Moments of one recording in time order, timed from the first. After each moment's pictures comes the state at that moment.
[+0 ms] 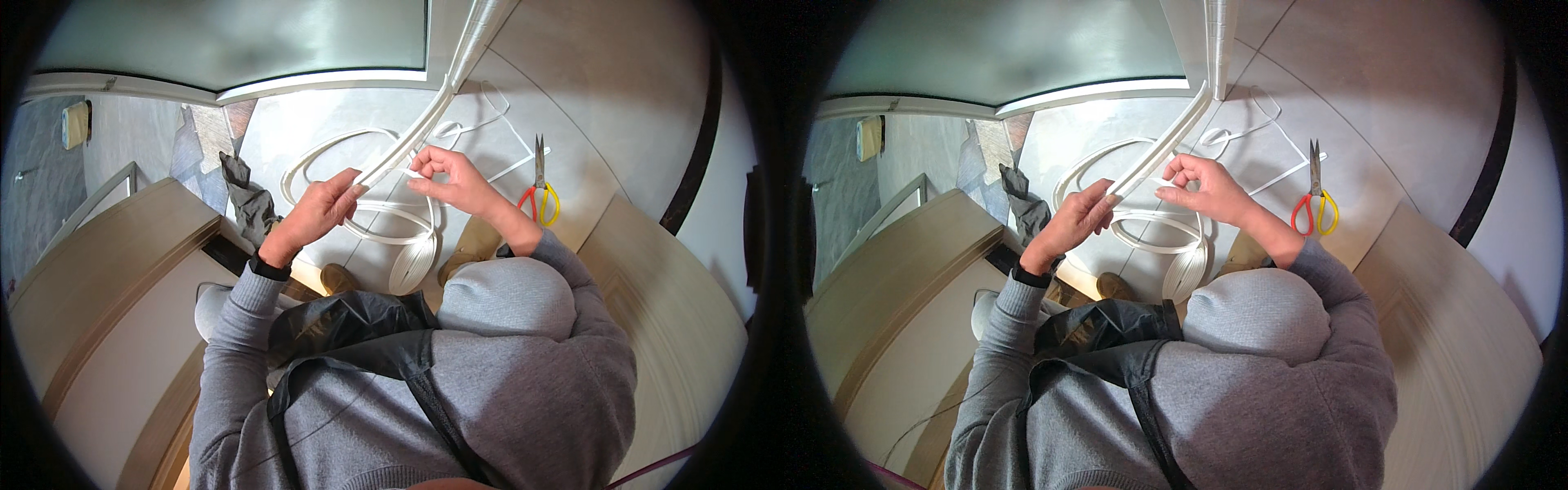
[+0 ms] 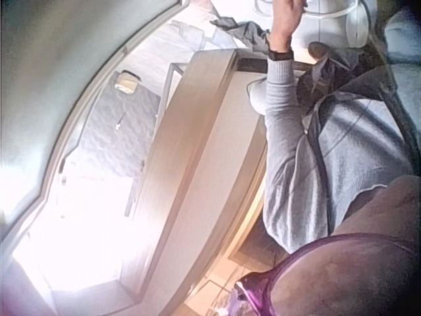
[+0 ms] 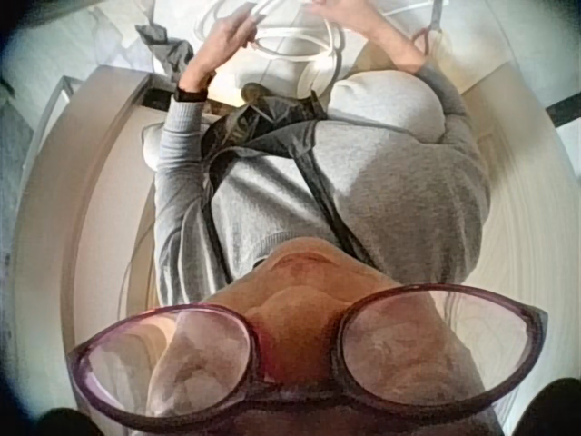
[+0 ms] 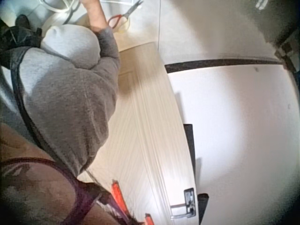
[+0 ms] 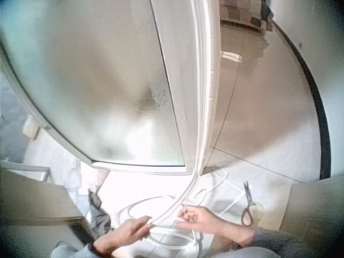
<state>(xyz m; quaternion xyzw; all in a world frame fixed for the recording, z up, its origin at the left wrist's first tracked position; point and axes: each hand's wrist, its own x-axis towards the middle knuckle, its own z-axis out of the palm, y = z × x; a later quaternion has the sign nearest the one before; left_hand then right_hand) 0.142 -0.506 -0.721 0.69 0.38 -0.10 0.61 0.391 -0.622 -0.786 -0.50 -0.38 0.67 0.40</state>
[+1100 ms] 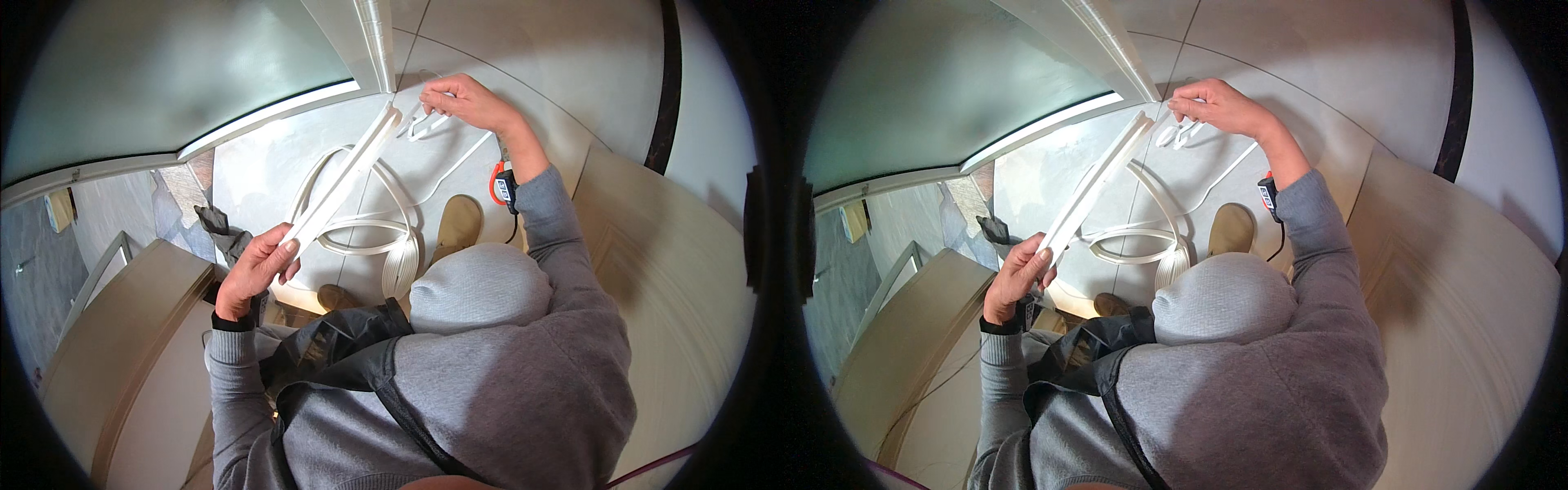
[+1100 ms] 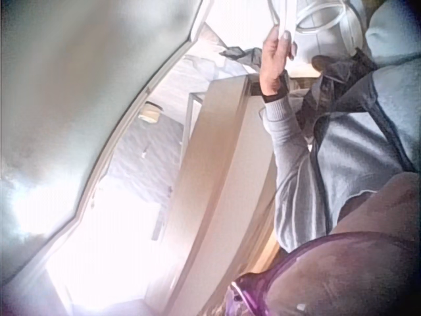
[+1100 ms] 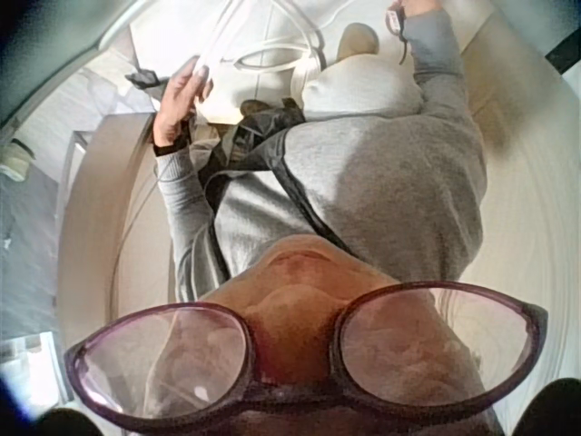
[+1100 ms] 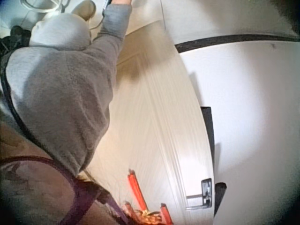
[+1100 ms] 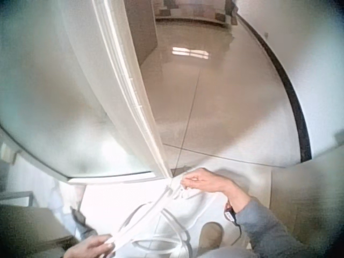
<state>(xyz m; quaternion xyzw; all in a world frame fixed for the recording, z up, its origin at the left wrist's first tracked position) 0.129 -0.485 -0.672 0.51 0.38 -0.16 0.76 0.530 -0.589 -0.796 -0.59 -0.43 0.59 0.34</state>
